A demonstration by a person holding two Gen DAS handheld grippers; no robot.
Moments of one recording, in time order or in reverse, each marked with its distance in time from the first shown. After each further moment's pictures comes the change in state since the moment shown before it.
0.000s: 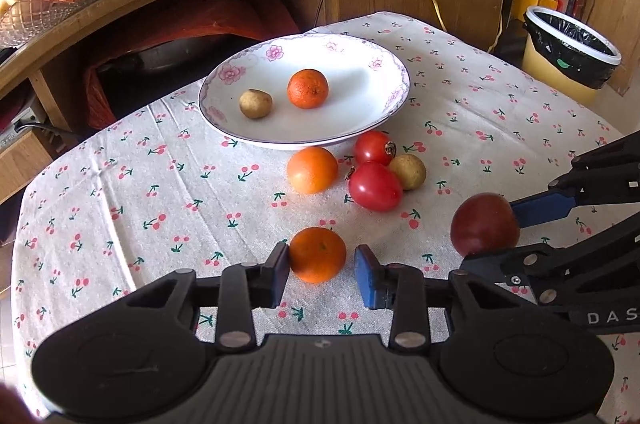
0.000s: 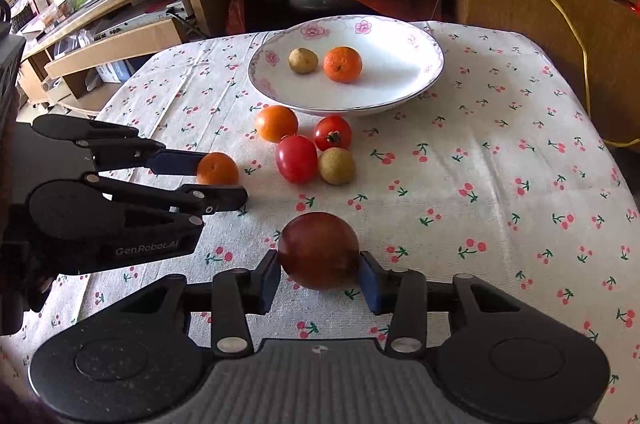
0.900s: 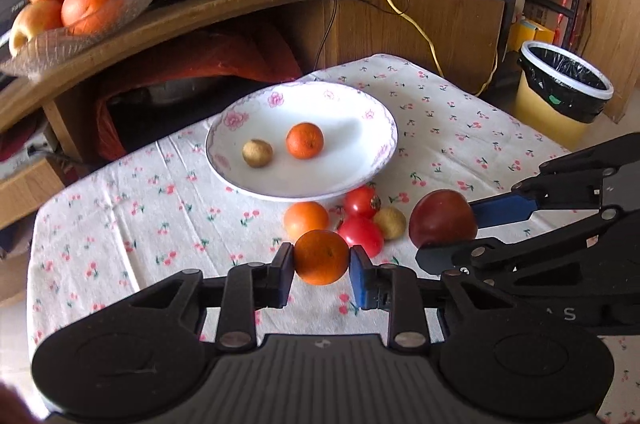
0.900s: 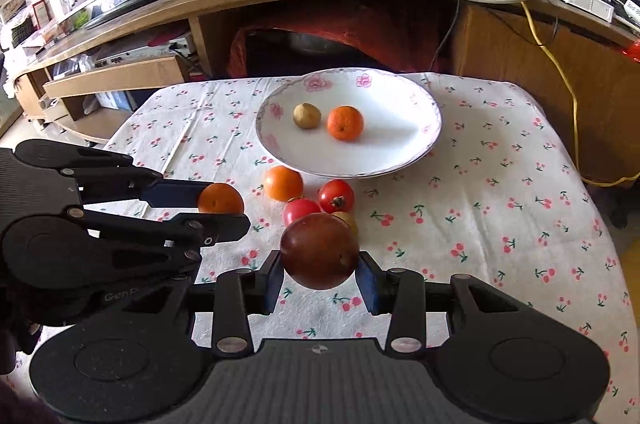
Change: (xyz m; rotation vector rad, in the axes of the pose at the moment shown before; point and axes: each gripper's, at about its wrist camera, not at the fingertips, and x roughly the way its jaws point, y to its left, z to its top) left arm -0.027 -0.003 0.022 -0.020 -0.076 -0.003; right arm -0.014 0.006 0.025 -0.006 -0.090 -0.041
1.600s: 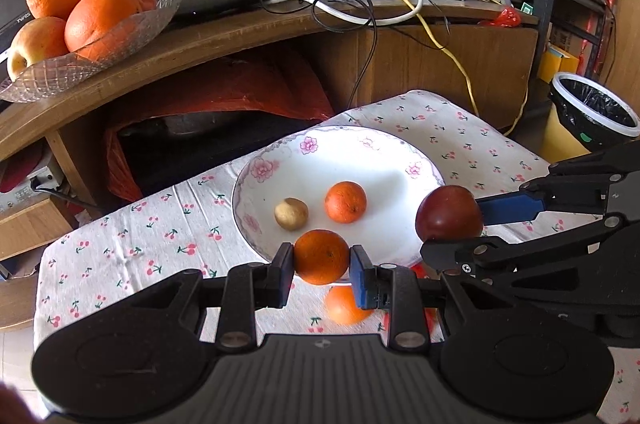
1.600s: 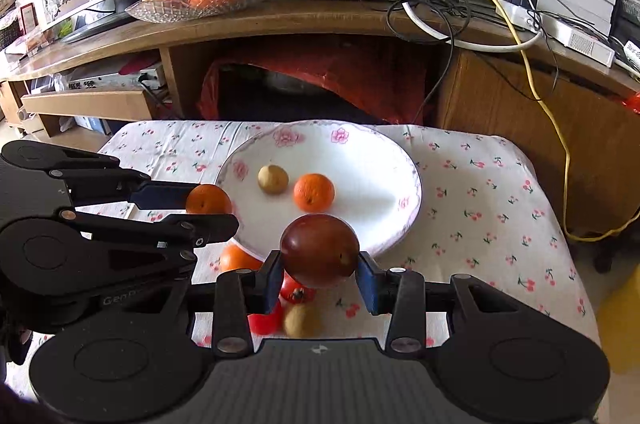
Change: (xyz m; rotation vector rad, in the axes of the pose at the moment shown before) left arm 0.030 0.028 0.038 -0.042 -0.049 0.031; right arm 0.025 -0.012 0.046 -0.044 -0.072 -0.052
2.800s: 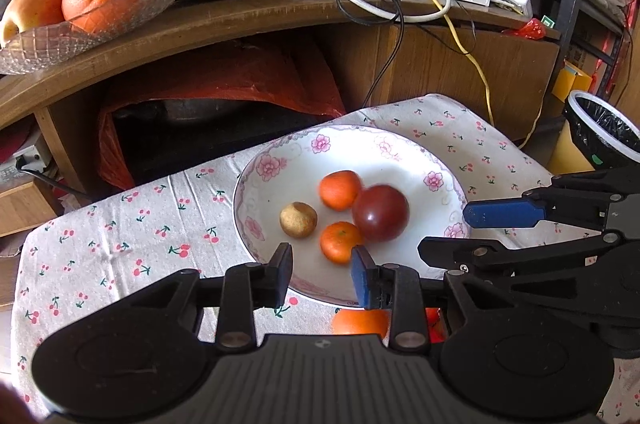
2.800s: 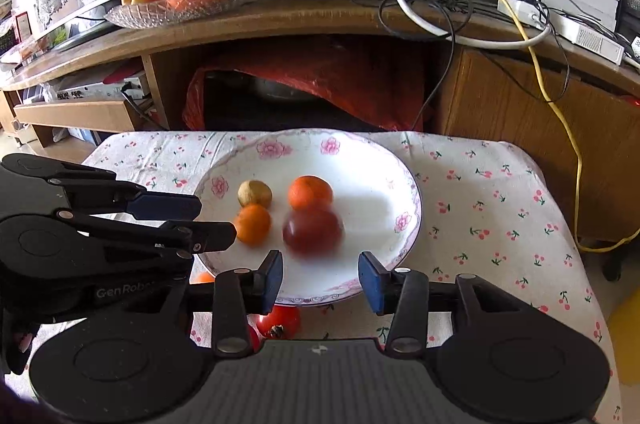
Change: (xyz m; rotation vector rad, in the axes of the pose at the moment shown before) left arm 0.022 0.013 0.006 -0.080 0.016 -0.014; right arm 0.024 -0.012 0.007 0.012 -0.027 0.009
